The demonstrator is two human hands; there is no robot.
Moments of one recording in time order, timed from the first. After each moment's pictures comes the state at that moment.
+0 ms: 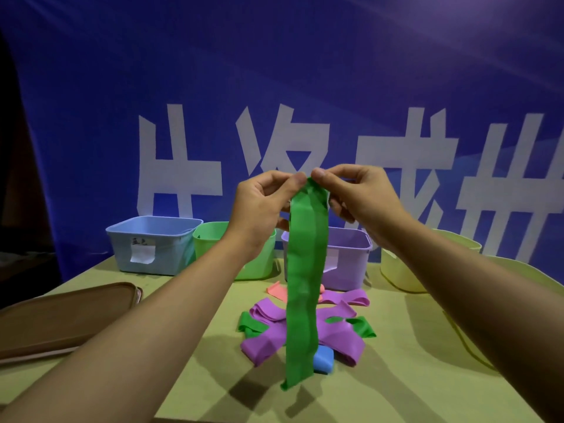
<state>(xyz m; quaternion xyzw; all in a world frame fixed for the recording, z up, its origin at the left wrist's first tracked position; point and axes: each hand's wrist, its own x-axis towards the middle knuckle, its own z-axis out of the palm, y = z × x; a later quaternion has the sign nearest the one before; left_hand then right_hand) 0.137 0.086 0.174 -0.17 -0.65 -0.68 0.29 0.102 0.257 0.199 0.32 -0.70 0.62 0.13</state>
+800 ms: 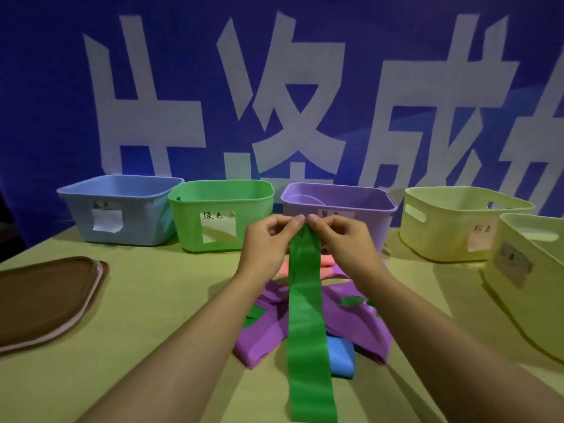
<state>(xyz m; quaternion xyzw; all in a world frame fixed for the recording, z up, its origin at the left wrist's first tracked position) 0.011 0.069 0.012 -0.02 -0.69 -0.69 0.23 -0.021 0.217 0.018 0.21 -0.73 0.65 0.10</state>
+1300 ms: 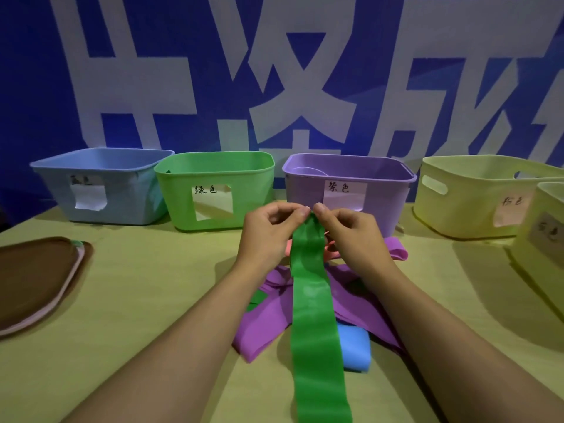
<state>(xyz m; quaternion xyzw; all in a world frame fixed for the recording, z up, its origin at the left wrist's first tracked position) -0.011 0.062 -0.024 -0.04 -0.70 -0.67 0.25 -0.035 0.215 -0.020 0.18 -0.74 0.64 0.08</state>
